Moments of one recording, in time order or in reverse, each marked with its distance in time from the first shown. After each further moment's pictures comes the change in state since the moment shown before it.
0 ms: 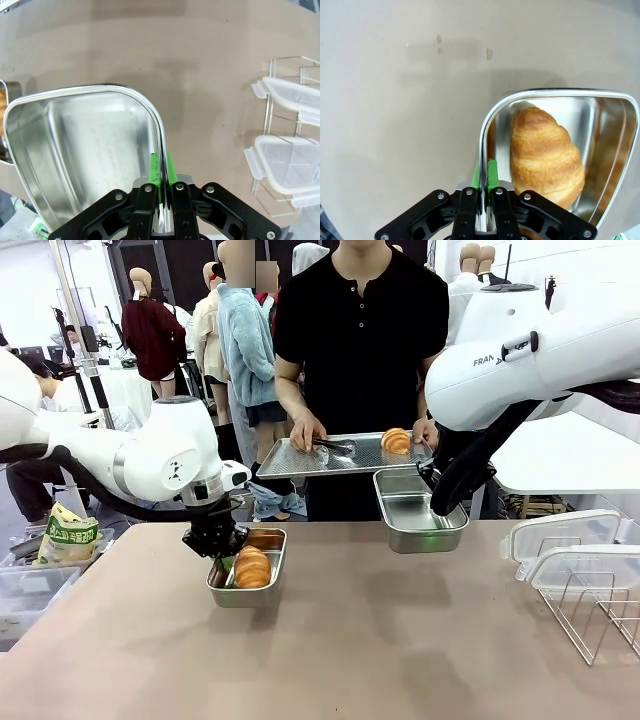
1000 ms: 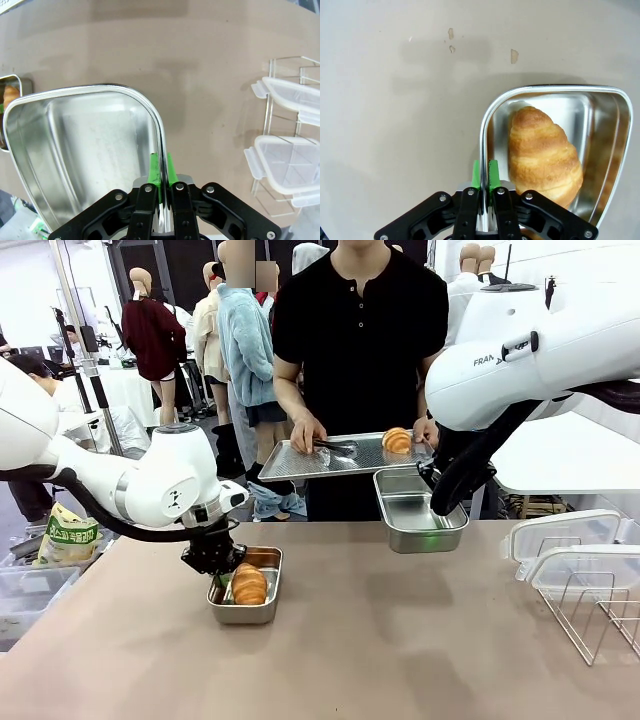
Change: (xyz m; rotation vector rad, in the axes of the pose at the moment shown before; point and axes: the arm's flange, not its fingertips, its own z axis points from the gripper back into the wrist) left arm -0.002 0.014 -0.045 0.016 -0.005 0.041; right arm 0.000 0.000 0.000 0.000 0.000 -0.001
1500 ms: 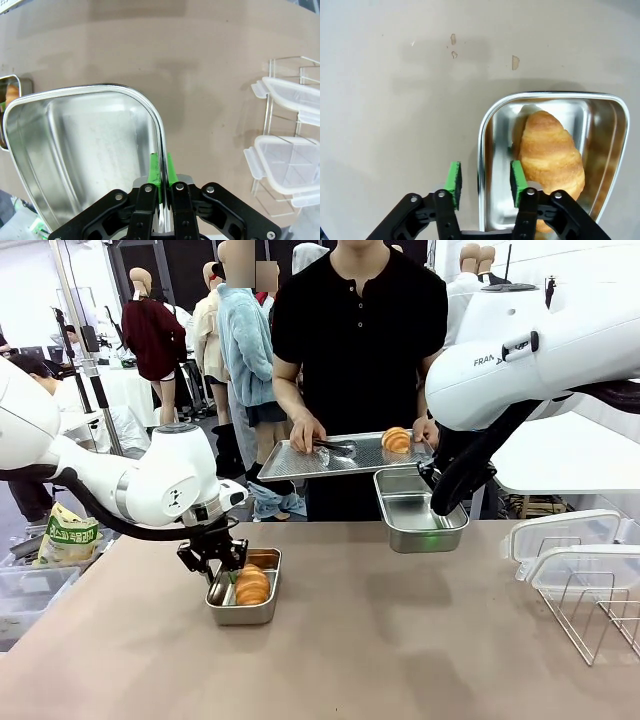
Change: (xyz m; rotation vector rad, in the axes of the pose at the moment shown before) left arm 0.004 -0.001 0.003 -0.002 -0.008 0.007; right arm 0.000 0.000 0.000 0.000 0.000 -0.001
